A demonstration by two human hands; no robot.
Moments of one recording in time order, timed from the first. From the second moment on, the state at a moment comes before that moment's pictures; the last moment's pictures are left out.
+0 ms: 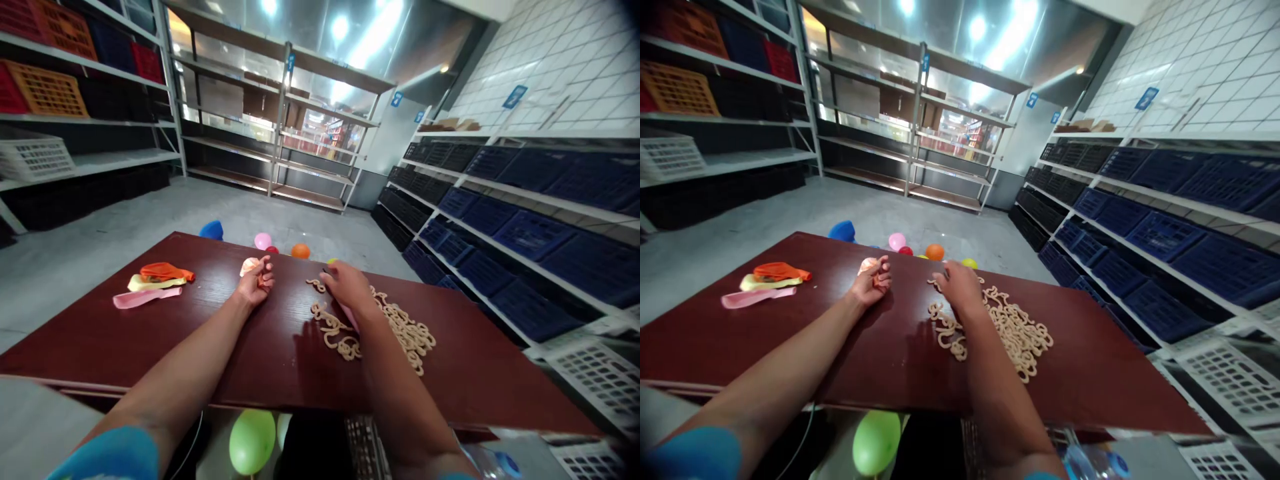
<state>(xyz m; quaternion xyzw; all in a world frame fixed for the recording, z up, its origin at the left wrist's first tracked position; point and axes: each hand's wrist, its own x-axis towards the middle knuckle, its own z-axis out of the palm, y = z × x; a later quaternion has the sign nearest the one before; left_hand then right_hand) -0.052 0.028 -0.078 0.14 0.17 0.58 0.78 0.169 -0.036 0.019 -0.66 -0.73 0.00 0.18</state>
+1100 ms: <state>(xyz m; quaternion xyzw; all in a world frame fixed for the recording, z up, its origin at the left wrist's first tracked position) -0.049 0.032 -0.082 0.08 0.14 0.63 0.76 0.160 -0.135 -0.039 -0.62 -0.78 -0.02 0.11</state>
